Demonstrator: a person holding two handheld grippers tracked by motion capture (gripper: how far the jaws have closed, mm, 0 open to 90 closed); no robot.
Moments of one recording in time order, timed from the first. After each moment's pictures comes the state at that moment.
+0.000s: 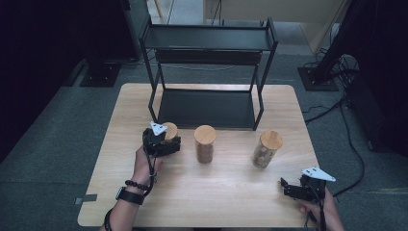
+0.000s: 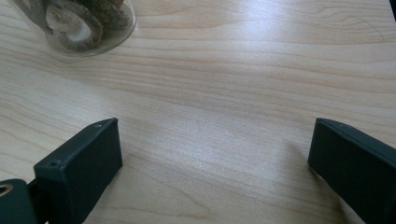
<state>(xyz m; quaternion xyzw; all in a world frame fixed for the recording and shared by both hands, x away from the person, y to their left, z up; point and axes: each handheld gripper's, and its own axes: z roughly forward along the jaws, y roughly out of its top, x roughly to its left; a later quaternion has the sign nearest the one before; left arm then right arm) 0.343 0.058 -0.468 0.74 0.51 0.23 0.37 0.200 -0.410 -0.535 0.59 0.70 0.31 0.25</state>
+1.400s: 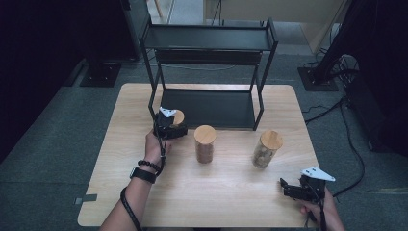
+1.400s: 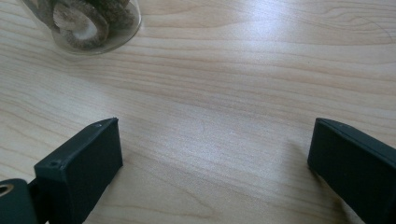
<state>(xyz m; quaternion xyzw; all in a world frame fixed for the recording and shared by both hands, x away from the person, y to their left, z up) 0.403 0.036 -0.472 0.74 0.53 0.23 0.35 0.200 -0.410 -0.535 0.58 0.71 0.31 0.25</state>
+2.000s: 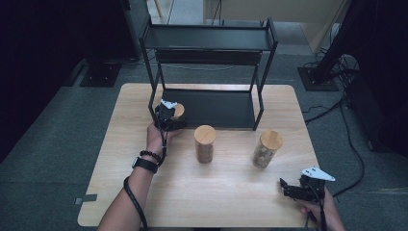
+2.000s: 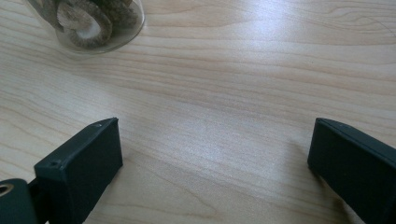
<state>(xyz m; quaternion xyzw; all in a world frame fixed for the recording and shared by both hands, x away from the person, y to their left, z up) 0.432 0.033 -0.468 0.74 0.53 0.25 0.34 0.201 -0.410 -0.535 0.58 0.71 0.31 0.24</state>
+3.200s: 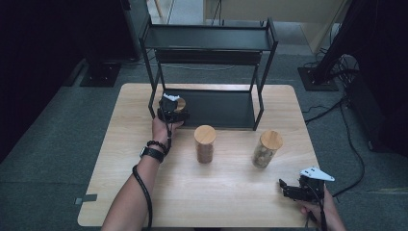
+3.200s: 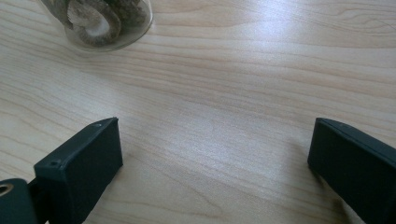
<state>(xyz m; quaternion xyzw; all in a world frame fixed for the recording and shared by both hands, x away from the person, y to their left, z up) 0.469 0.025 -0.485 0.72 0.55 0.25 0.33 0.200 -0.409 -0.535 0.57 0.72 0.31 0.24</state>
